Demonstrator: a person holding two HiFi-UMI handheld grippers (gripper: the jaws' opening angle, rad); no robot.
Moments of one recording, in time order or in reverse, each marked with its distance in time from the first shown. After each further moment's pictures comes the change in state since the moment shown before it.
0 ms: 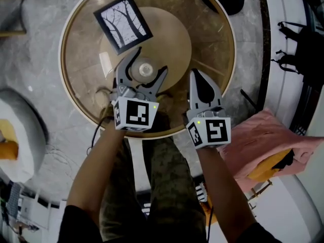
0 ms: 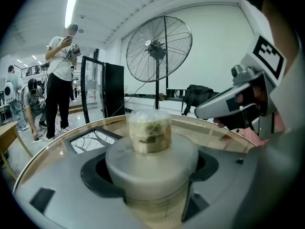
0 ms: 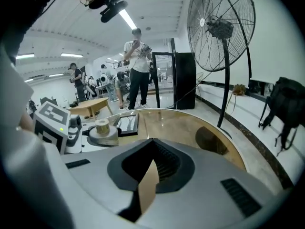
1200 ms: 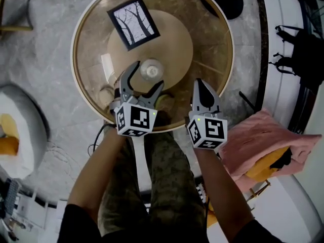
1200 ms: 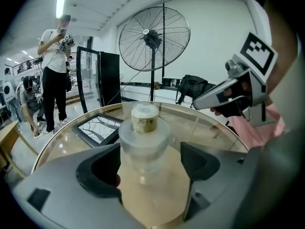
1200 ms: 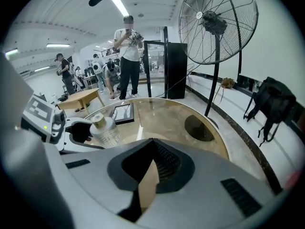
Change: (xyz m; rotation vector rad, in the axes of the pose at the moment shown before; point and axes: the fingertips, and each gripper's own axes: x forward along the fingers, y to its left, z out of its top) left arm -0.050 -0.018 -0.033 -0.003 0.166 -0.055; right arm -0.034 0.001 -0.026 0.038 0.153 -0.132
